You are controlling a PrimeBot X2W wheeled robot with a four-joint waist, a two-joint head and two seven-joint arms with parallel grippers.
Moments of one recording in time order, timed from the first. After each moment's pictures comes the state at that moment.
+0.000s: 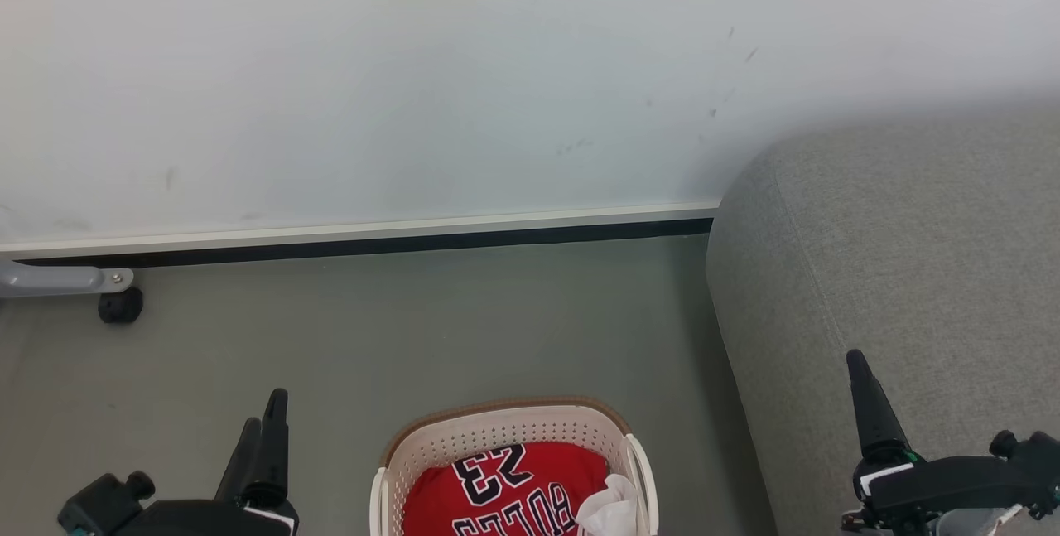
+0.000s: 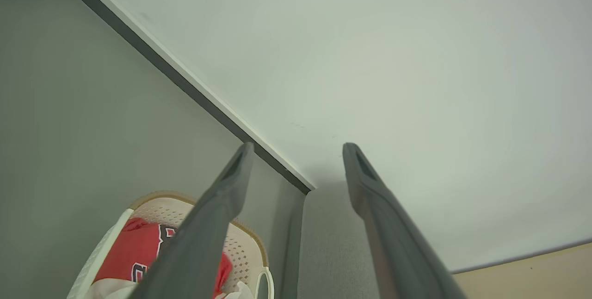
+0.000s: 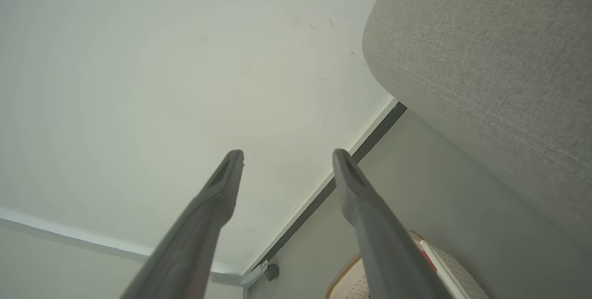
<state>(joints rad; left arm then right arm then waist) -0.04 0.12 -0.06 0.26 -1.16 -0.10 -0.05 -0.09 -0.12 0.10 0.25 1.17 0.11 -0.05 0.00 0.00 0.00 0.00</state>
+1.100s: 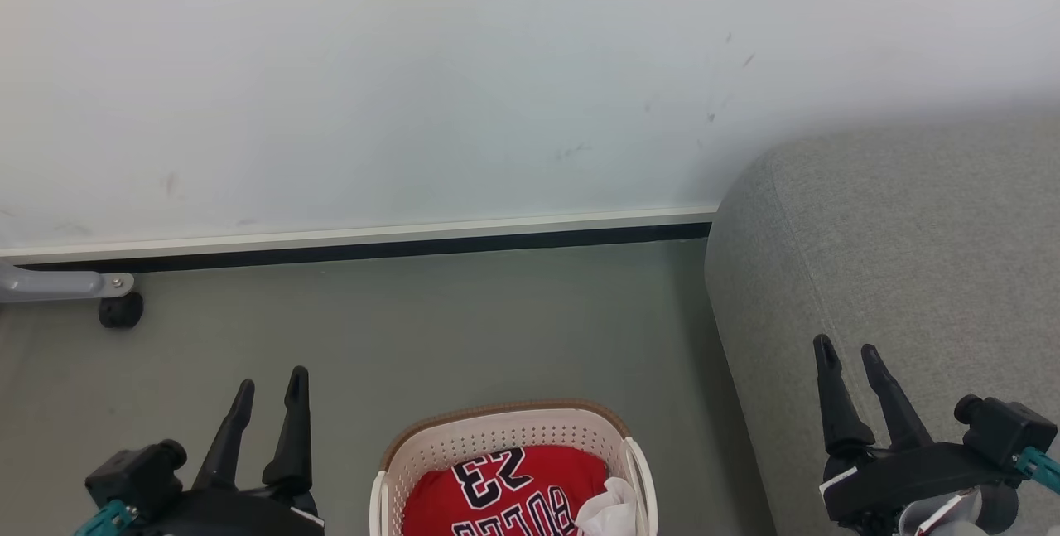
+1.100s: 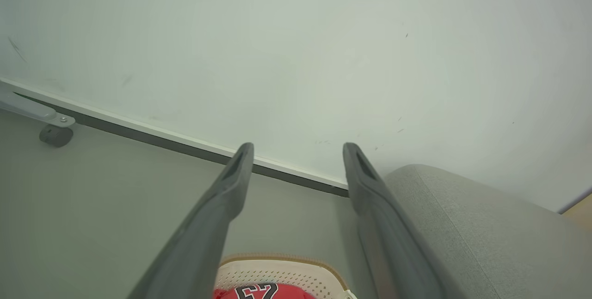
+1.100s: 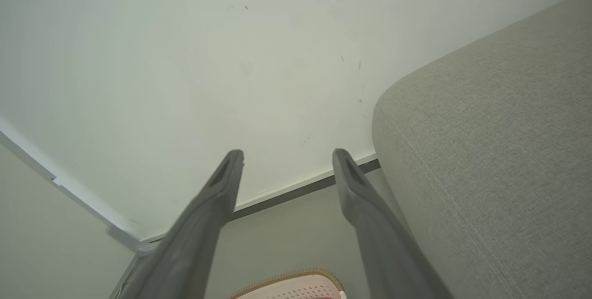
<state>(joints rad) -0.06 0.17 -0.15 0.21 -0.72 -0.04 -0.16 -0.12 -0.19 0.22 0.21 0.70 0.03 -0.16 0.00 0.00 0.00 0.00</state>
